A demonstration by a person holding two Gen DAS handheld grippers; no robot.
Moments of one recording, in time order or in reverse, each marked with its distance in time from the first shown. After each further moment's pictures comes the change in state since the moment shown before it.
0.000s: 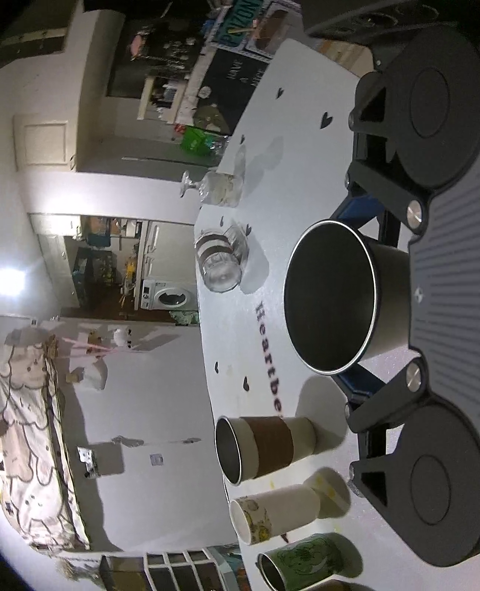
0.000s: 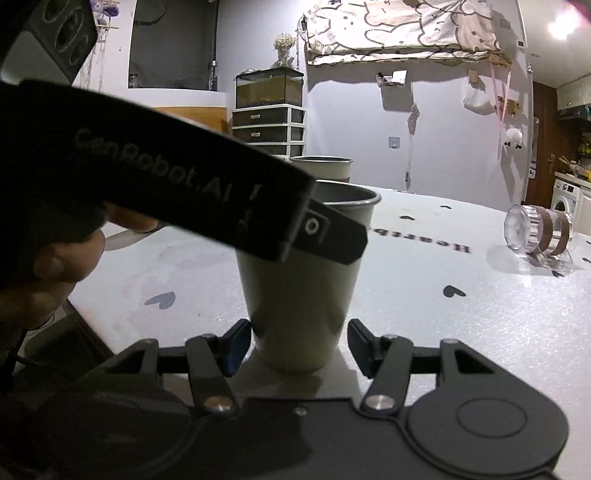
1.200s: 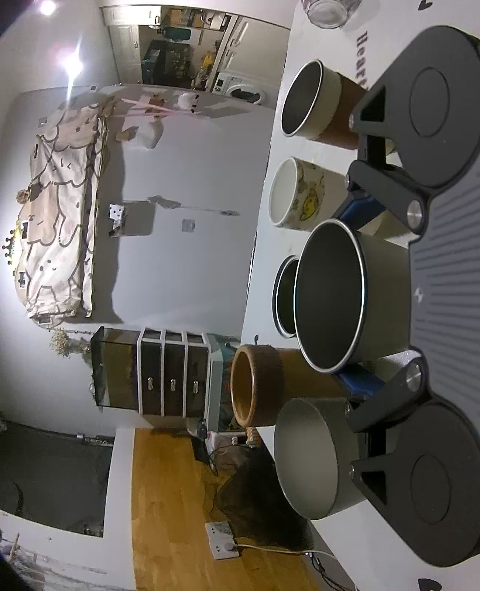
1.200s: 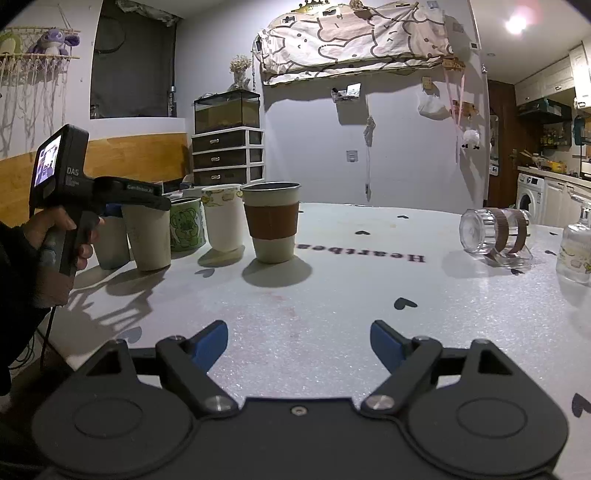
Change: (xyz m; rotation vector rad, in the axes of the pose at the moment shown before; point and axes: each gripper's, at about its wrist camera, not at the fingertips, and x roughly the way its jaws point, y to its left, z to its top) left arm -0.006 0.185 0.009 -0.306 -0.159 0.626; right arm -0.012 -0.021 0.004 0.090 -0.055 -0.097
